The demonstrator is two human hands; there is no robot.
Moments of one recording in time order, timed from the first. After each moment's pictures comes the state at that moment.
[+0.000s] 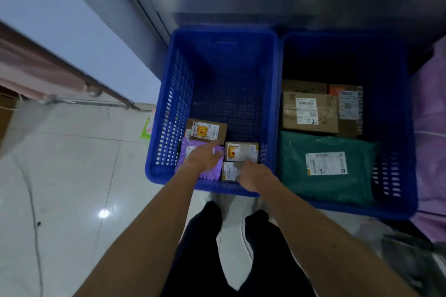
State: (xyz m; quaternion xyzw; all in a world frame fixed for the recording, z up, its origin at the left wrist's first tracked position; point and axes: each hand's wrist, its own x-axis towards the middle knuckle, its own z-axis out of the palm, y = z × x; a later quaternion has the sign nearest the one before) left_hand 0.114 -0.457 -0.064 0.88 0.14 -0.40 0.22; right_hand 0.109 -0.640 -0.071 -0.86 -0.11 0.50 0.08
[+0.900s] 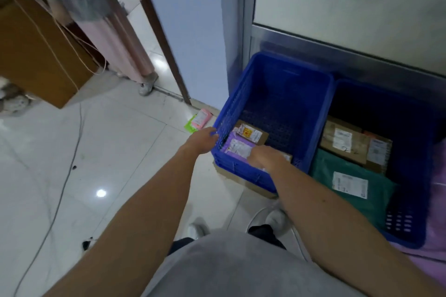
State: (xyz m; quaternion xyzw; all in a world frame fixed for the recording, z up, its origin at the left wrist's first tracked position) left_hand -0.046 -0.328 0.079 0.88 0.29 -0.23 0.29; right_hand 0.028 -0.519 0.067 -0.87 -0.25 0.42 -0.04
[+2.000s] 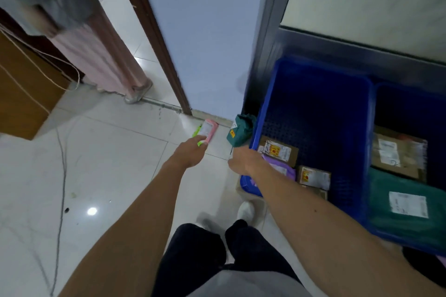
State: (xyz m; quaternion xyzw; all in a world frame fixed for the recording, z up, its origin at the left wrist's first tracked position) left_hand 0.029 -0.074 0.023 0.87 0.25 -0.26 0.33; right_hand 0.083 -0.253 0.017 -0.89 -0.19 0.40 0.05
